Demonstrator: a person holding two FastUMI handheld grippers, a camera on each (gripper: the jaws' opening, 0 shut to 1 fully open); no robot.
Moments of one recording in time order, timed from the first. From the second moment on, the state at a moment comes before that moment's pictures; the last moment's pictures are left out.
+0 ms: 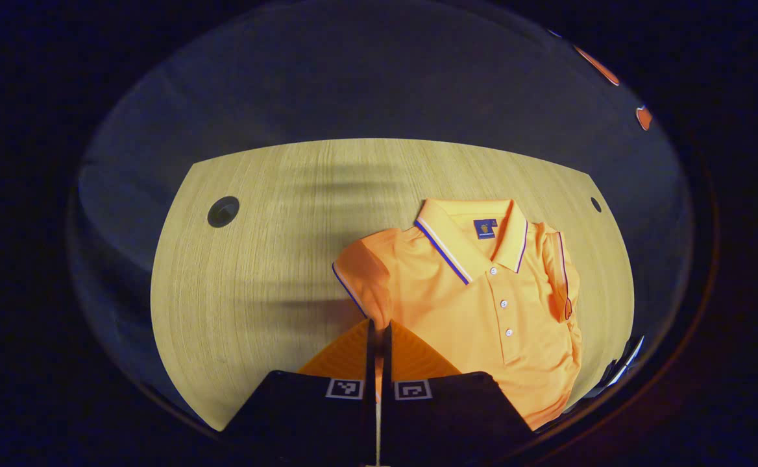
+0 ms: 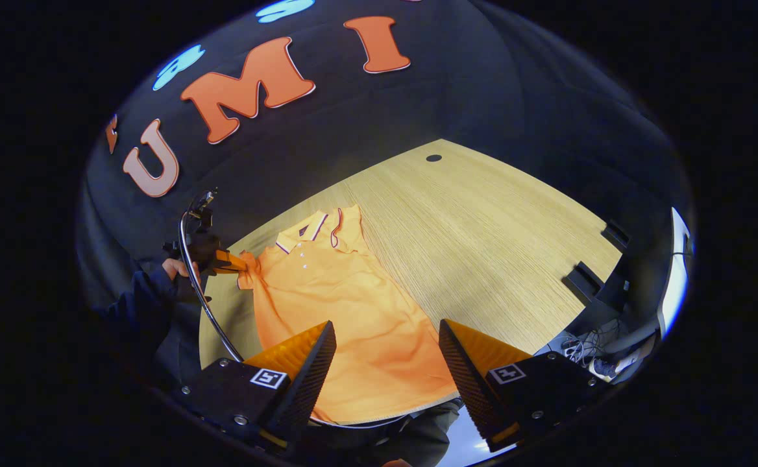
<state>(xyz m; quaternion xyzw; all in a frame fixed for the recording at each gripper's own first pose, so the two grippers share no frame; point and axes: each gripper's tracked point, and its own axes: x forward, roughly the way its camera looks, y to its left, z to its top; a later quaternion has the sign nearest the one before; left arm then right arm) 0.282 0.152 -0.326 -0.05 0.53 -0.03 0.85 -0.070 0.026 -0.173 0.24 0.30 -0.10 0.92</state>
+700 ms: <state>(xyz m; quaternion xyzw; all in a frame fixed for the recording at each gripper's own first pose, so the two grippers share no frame) 0.284 0.029 -0.329 -0.14 0.54 -0.17 0.81 -0.084 0.033 -0.189 0.27 0.31 -0.11 0.90</state>
